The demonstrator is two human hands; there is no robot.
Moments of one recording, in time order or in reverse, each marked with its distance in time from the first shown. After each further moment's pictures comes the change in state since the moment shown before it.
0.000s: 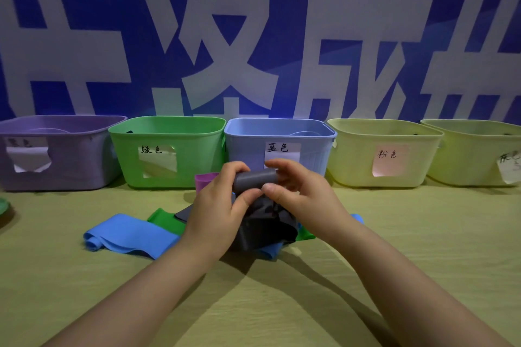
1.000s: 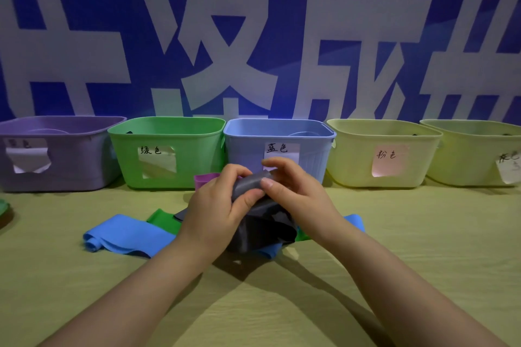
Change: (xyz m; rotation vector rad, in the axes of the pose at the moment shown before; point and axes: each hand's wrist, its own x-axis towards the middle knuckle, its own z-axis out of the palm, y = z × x) left_hand 0.003 -0.001 -0.004 0.008 0.021 0.115; right_hand -0.003 -0.003 0.006 0.236 -0.030 0.029
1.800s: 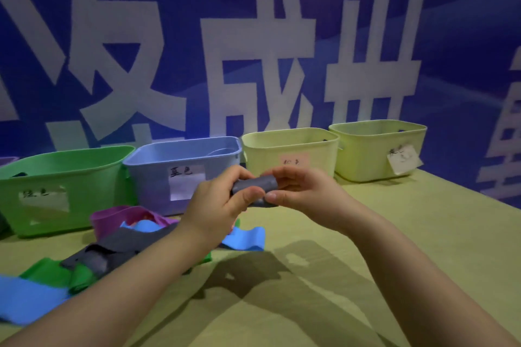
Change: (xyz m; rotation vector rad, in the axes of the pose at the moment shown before) left_hand 0.058 0.111 0.106 -0.314 -0.265 0.025; right_hand -0.049 -0.007 -0.175 -0.116 0.012 0.130
